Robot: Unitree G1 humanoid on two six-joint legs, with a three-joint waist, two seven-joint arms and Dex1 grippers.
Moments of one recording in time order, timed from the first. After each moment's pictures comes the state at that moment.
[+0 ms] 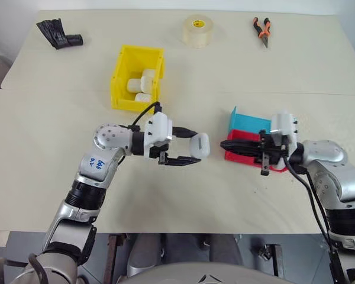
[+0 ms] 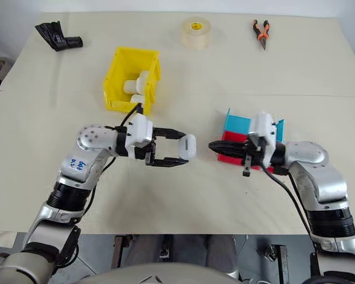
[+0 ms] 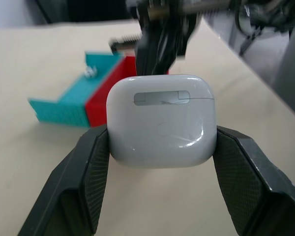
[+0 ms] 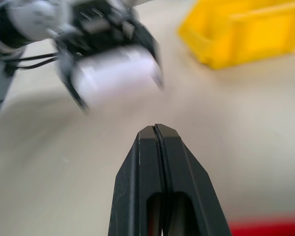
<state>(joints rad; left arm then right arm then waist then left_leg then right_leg) -0.54 0.41 -0.18 -0.05 -0.33 0.20 -1.12 -0.28 -0.70 -0.07 -0.14 0.61 0.37 1.14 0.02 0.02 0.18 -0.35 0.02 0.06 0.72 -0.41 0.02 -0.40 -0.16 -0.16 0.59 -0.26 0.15</state>
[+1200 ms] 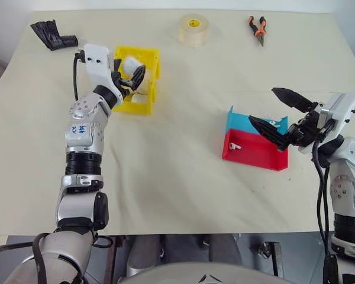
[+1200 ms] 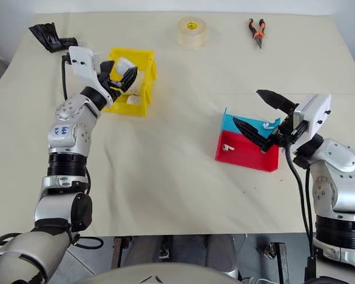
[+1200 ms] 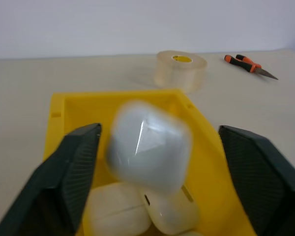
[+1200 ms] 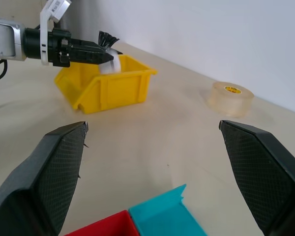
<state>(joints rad) -0.83 0.31 0.19 0.44 -0.23 0.27 -0.33 -0.23 -0.62 -0.28 -0.20 0.57 0.17 0.89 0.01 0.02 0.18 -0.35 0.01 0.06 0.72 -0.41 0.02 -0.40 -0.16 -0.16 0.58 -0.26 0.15</state>
